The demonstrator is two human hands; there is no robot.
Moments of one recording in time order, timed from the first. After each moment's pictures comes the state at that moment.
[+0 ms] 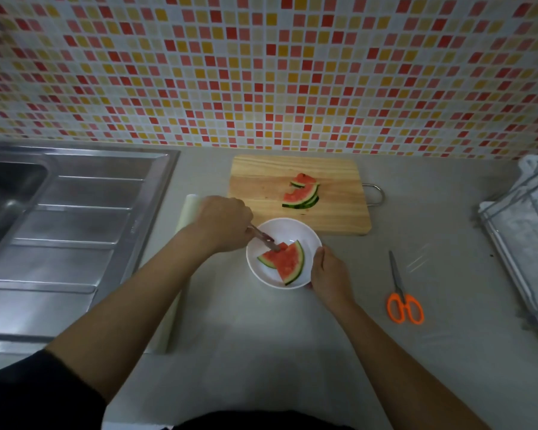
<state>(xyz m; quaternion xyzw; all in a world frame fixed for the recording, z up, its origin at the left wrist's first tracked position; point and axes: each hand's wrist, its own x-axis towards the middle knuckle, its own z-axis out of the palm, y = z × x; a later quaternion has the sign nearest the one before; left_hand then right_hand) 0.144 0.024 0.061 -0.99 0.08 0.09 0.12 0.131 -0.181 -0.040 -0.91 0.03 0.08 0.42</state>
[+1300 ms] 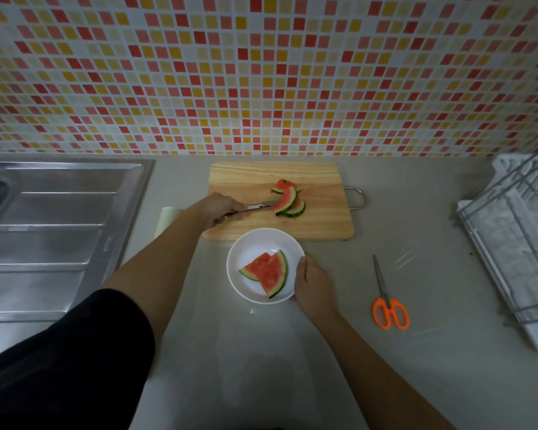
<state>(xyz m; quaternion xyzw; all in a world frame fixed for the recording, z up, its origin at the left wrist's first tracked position) 0.240 0.043 -0.001 -0.81 -0.25 0.23 -0.47 0.130 -0.177 -0.036 -0.90 0.05 0.09 0.43</state>
